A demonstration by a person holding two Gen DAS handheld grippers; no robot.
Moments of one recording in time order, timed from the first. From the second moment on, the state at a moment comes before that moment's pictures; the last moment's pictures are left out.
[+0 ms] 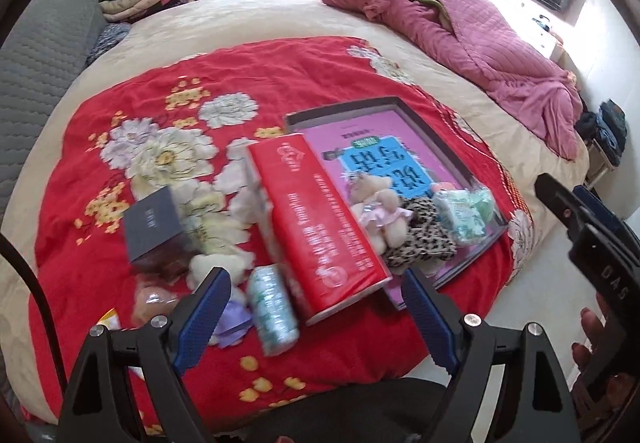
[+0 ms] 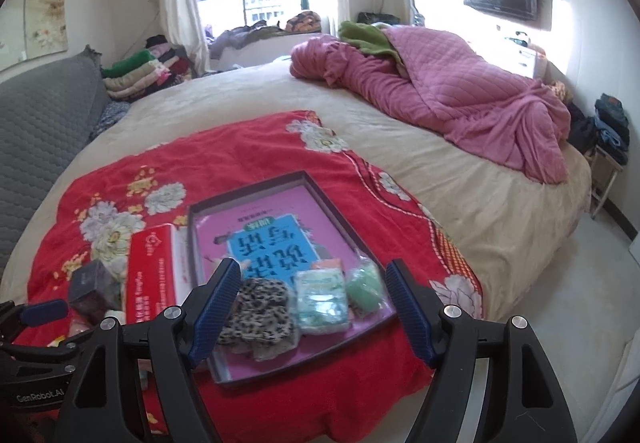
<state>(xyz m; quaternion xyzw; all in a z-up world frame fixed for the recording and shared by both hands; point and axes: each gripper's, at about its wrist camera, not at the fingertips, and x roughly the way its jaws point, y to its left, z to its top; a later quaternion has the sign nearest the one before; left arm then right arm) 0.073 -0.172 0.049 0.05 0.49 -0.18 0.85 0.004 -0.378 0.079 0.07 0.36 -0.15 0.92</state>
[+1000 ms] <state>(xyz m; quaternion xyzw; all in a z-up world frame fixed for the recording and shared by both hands) 0.069 0.034 0.023 -0.05 0.52 -0.03 0.85 0.012 -0.212 0.032 0.09 0.46 0.02 0.89</state>
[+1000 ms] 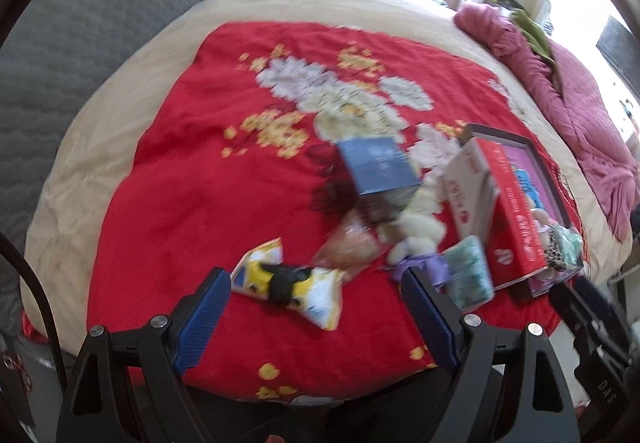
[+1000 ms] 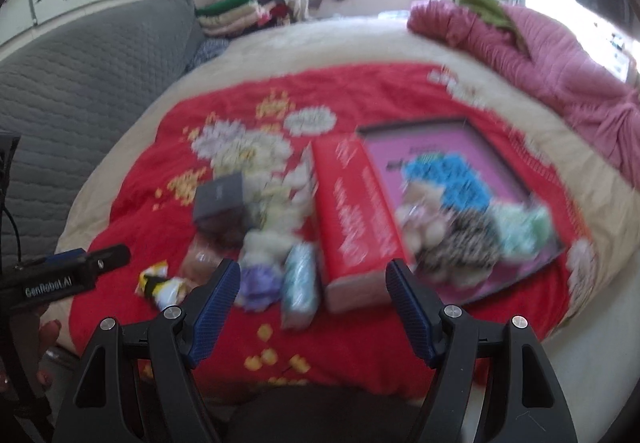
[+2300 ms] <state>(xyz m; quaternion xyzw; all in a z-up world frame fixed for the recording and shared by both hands) 0.110 0.101 -0.118 -0.40 0.60 0.09 0.68 0.041 -0.185 -0.056 0.08 0.53 -0.05 0.84</state>
